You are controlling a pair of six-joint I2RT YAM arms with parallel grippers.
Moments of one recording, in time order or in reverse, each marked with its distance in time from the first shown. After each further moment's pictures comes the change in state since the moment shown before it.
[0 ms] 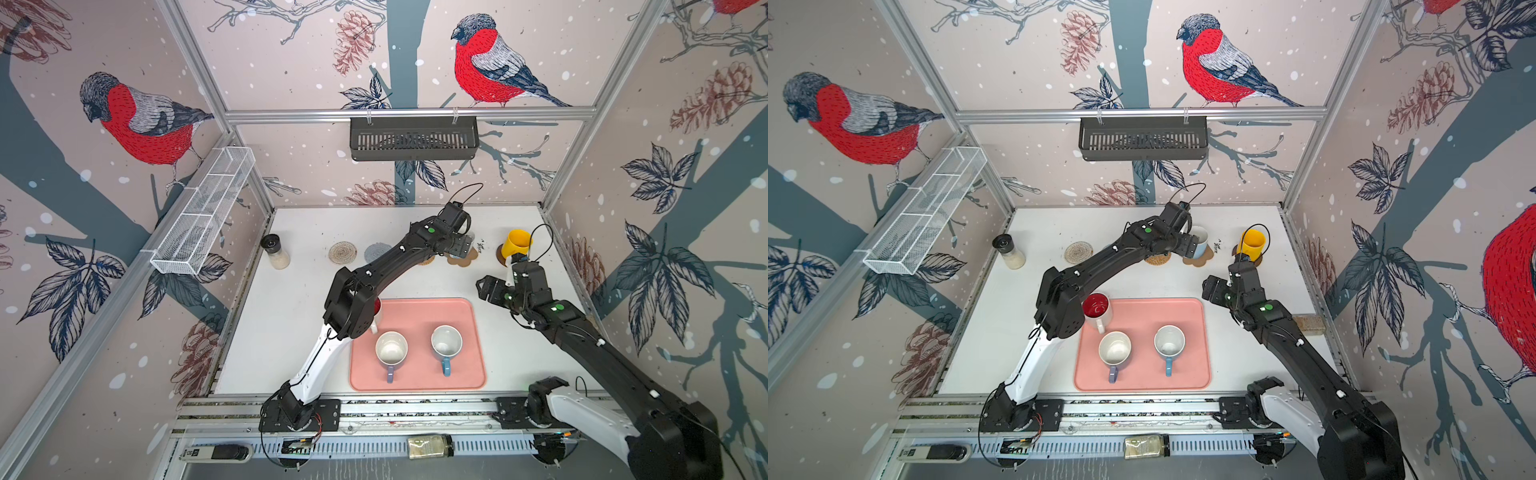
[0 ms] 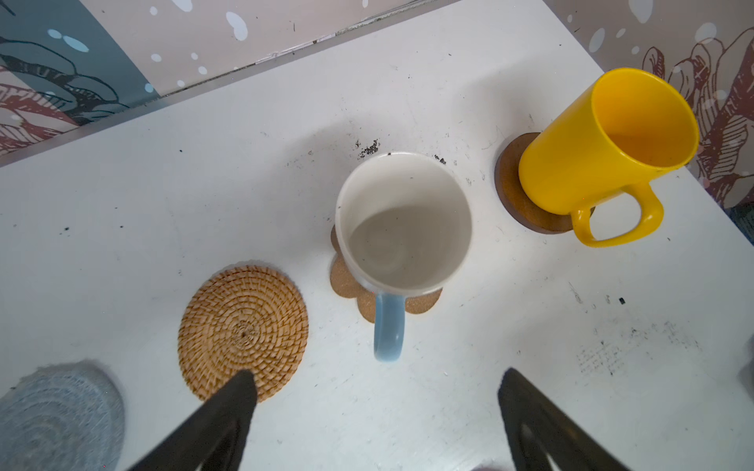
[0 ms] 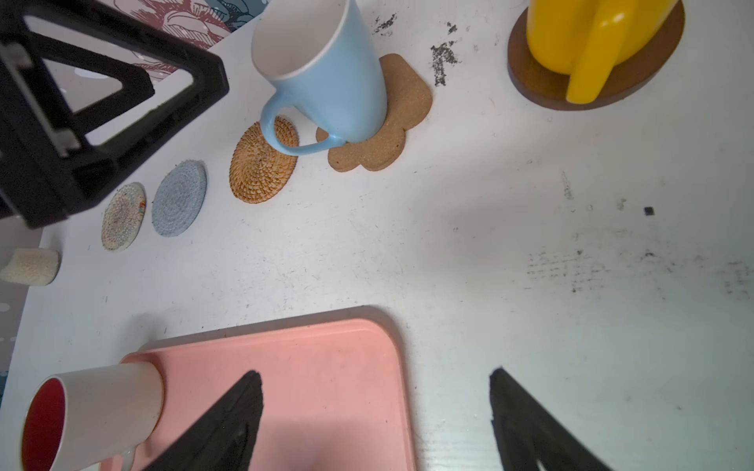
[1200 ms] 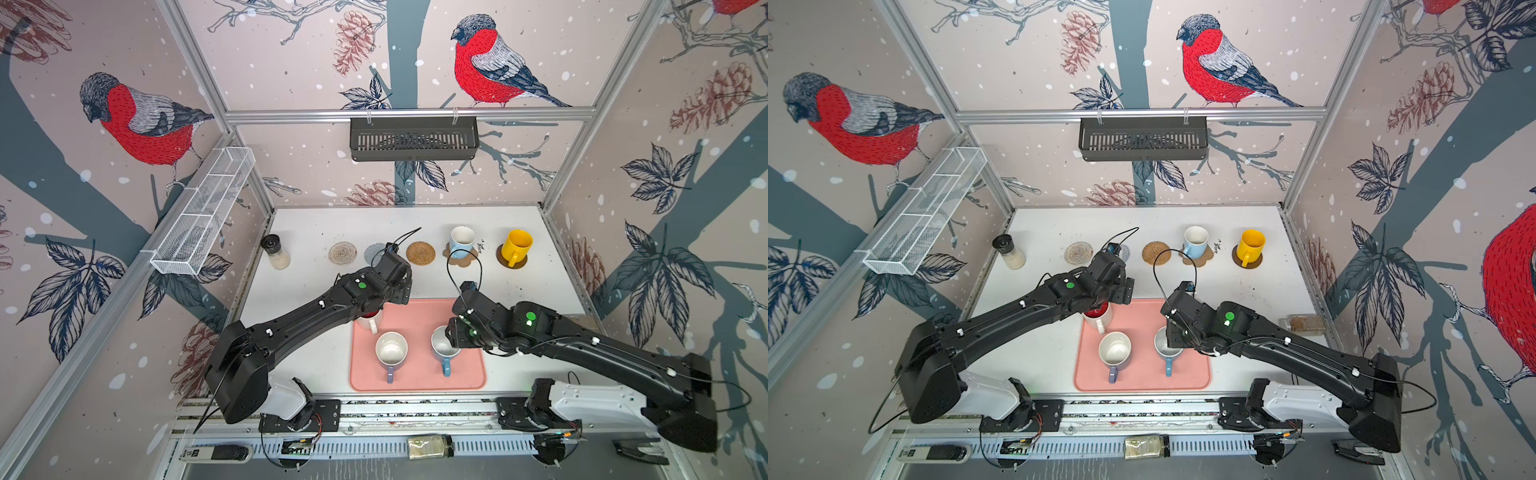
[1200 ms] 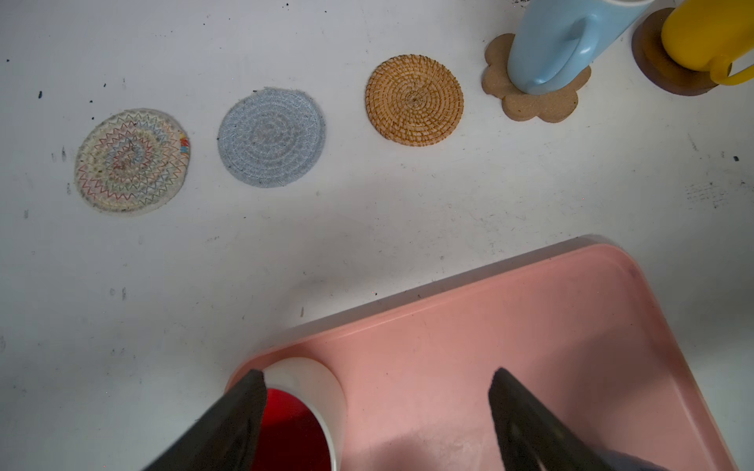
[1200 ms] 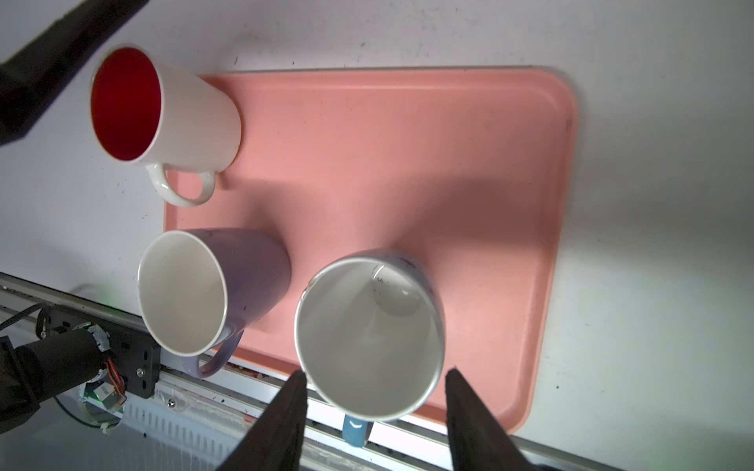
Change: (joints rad) left arm 0.000 -0.861 -1.140 0.173 -0.155 -0.179; right arm 0.762 0.110 0.301 -0.548 0.150 0.400
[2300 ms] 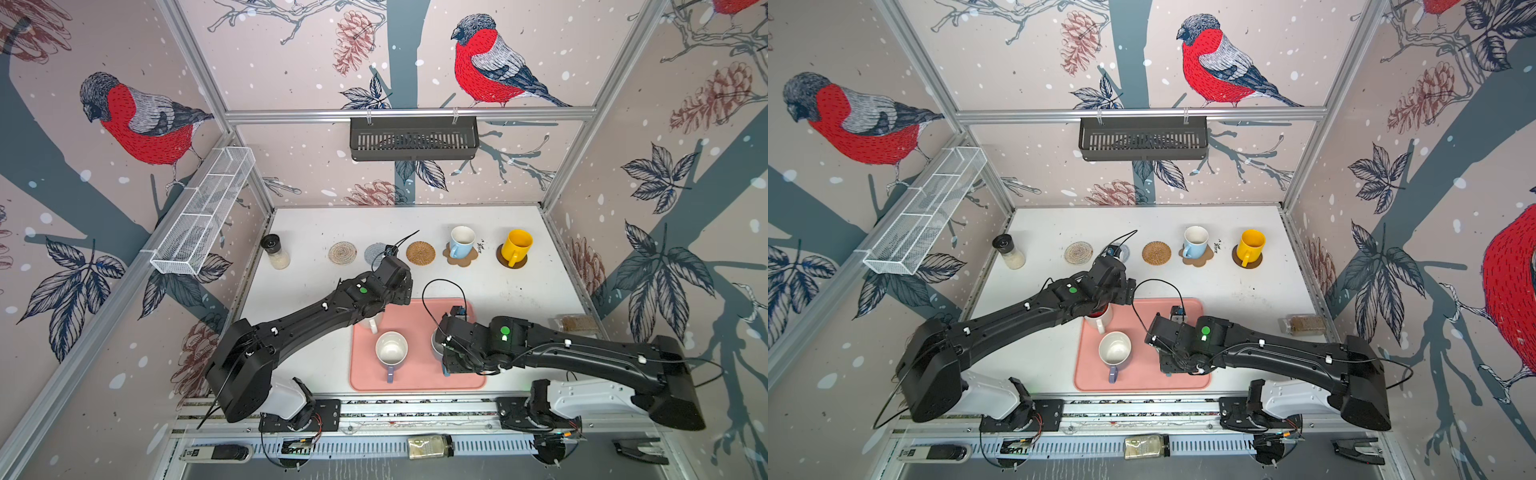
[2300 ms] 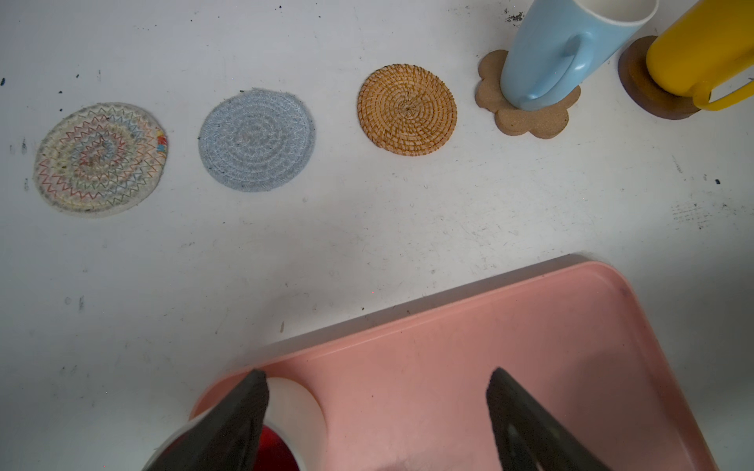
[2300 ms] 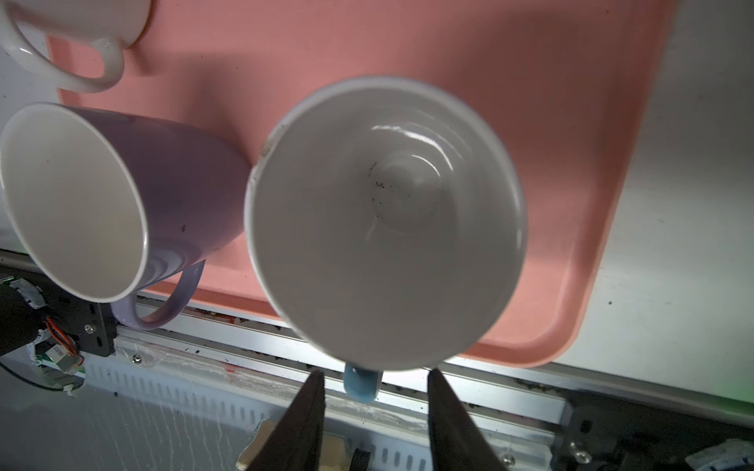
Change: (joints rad) left arm 0.000 0.008 -0.068 0.124 0.009 -0.026; right arm 0.146 0.102 -0.060 -0.007 -0.063 0.184
